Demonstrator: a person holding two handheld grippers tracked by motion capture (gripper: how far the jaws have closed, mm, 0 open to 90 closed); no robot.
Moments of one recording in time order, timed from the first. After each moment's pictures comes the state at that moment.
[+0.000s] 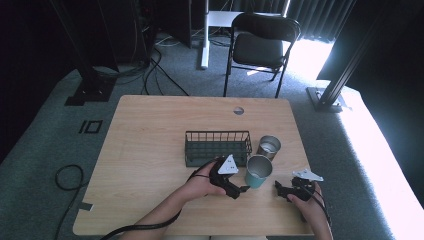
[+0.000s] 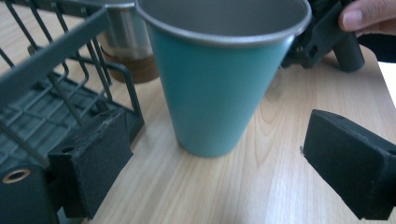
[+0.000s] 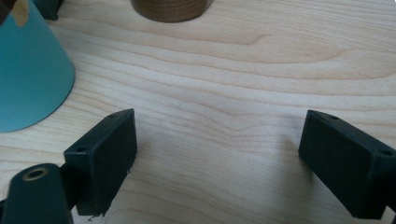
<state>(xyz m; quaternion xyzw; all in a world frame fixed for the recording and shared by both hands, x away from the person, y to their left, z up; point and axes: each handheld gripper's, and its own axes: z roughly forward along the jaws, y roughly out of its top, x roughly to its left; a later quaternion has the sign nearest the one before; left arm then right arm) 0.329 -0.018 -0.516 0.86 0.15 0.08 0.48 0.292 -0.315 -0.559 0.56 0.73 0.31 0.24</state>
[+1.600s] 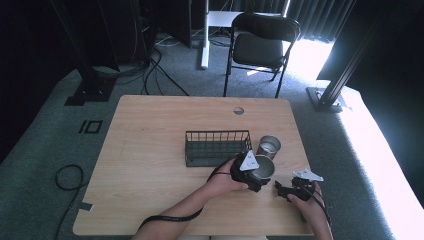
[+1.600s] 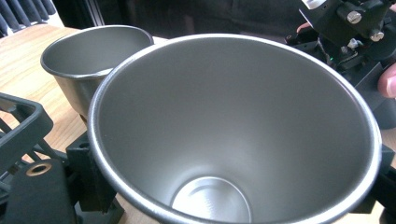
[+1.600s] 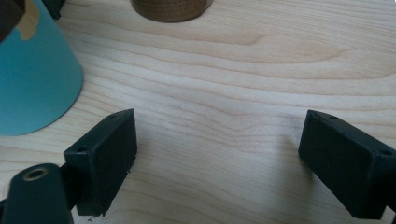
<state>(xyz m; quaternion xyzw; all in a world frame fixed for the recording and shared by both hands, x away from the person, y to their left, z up) 0.343 -0.079 -0.517 0.84 0.15 0.10 0.51 0.292 -0.315 -0.559 0.56 0.73 0.31 0.24</state>
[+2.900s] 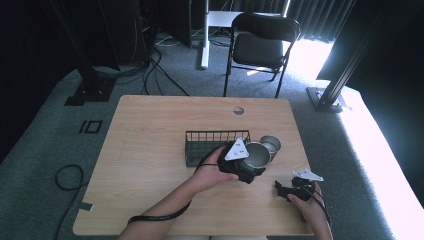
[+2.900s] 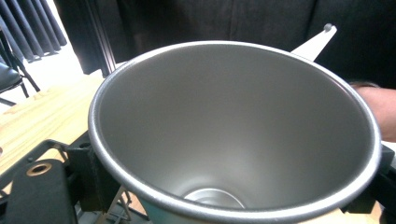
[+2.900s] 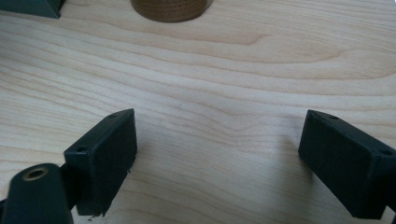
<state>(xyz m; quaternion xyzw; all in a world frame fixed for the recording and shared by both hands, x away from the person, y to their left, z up) 0.335 -0.036 -0.441 0.81 0.14 0.11 0.55 0.293 -0.315 -0.559 0.56 0.73 0.31 0.24</state>
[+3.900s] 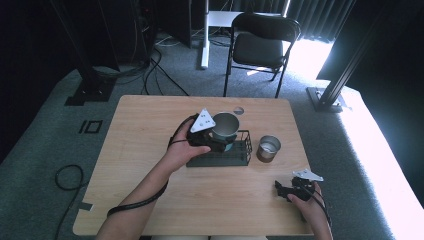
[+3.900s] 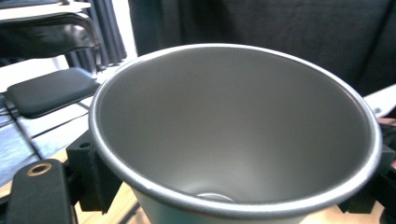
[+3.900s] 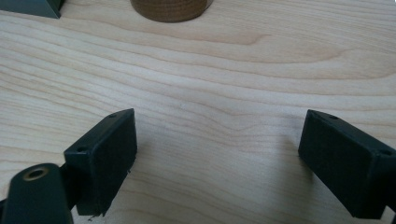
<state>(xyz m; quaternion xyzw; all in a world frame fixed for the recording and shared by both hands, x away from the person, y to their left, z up) 0.380 0.047 -0.396 0.78 0.21 0.19 0.56 0.293 -0.315 -0.559 0.56 0.73 0.31 0.24</state>
